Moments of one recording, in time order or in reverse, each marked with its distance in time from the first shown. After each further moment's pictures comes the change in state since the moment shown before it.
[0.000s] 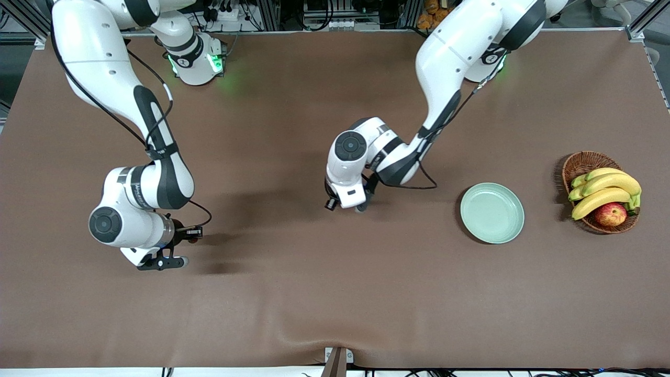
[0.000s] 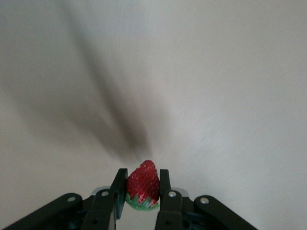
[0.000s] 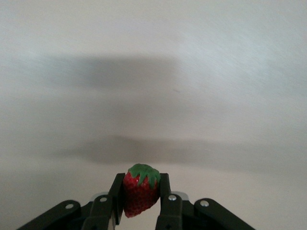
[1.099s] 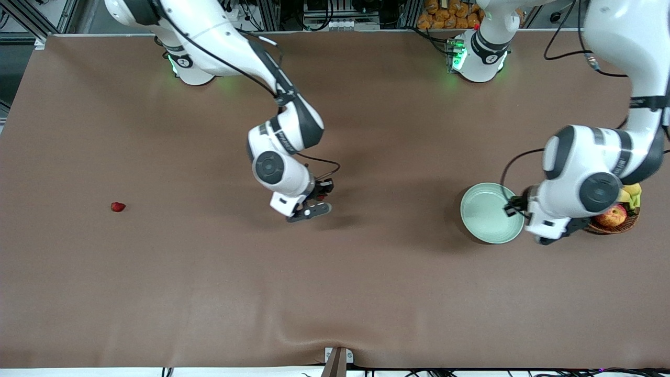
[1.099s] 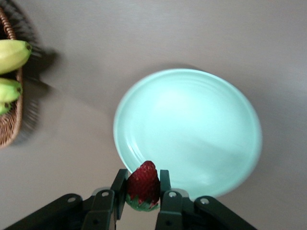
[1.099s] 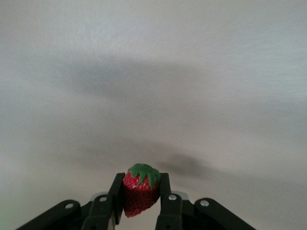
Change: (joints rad) left arm 0.728 -0.358 0.009 -0.338 0.002 -0.358 1.345; right arm 0.529 0.093 0.012 0.002 0.238 0.185 0.179
